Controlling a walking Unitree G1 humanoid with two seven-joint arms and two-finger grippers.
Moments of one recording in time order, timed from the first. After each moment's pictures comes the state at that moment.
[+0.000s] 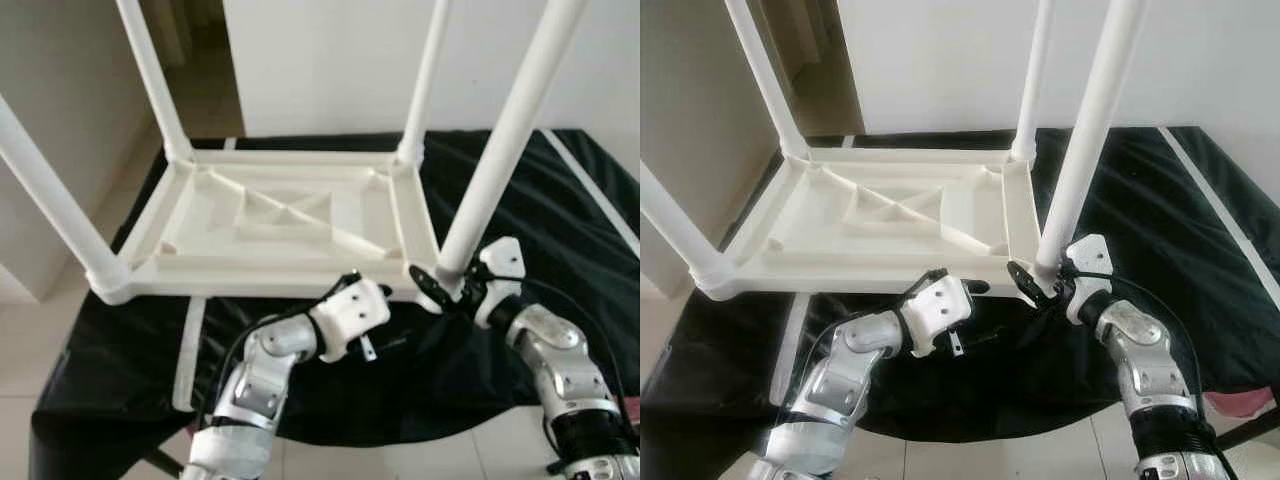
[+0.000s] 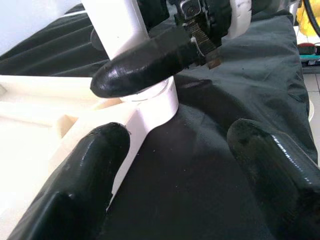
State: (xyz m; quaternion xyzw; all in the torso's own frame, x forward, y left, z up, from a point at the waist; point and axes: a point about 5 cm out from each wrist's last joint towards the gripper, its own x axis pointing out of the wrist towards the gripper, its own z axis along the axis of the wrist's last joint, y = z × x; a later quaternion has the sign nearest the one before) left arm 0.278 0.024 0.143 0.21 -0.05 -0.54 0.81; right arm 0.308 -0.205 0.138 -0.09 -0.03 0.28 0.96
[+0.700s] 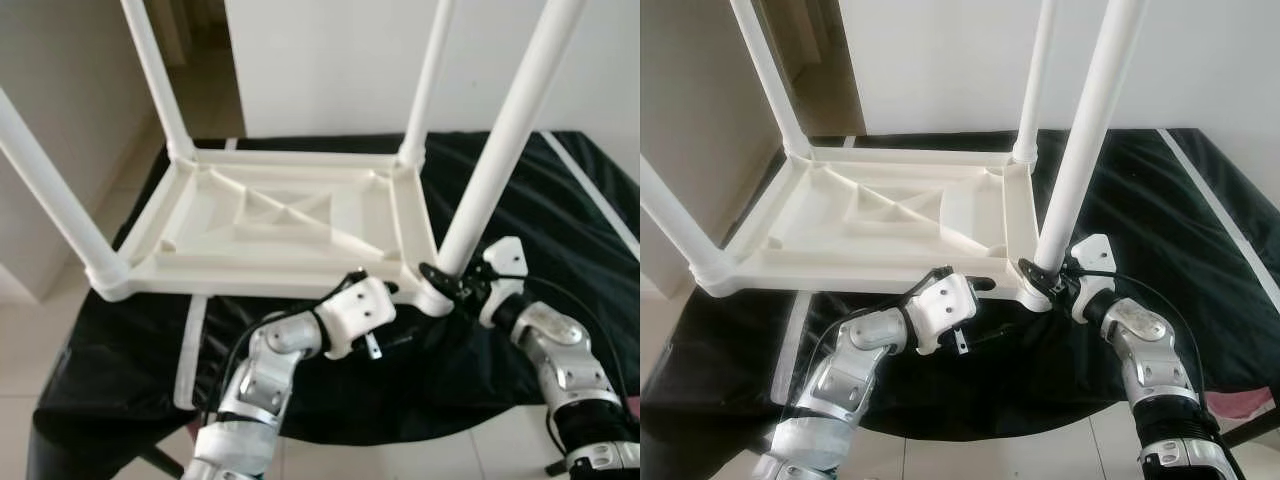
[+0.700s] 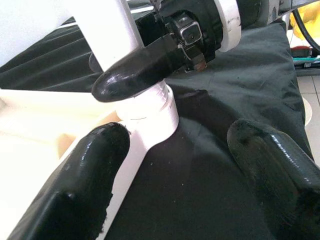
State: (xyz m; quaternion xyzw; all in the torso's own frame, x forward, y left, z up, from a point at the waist) left arm 0.280 0.017 0.146 0.21 -0.07 -0.55 0.81; right arm 0.311 -0.208 0.135 -0.08 -0.02 0.27 0.96
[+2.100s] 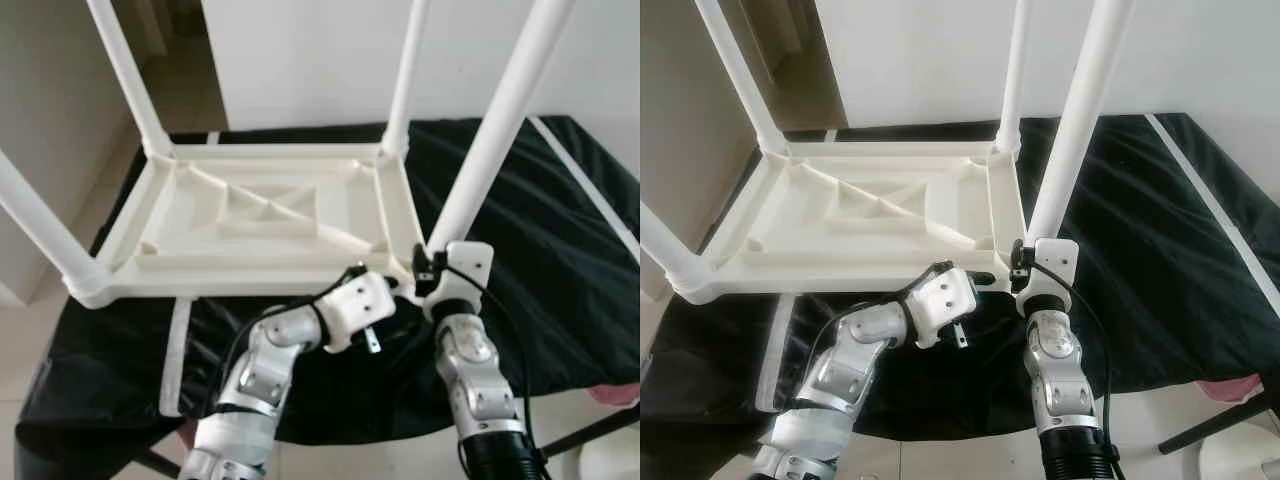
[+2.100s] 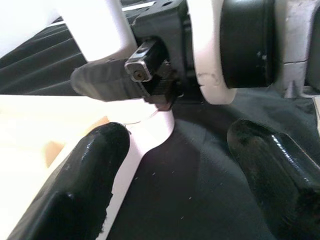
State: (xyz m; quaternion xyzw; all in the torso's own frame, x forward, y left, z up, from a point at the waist) left arm 0.287 0.022 0.149 0.22 -0.07 -0.54 0.81; right arm 0.300 -0.138 0.134 0.03 -0.04 -0.05 1.00
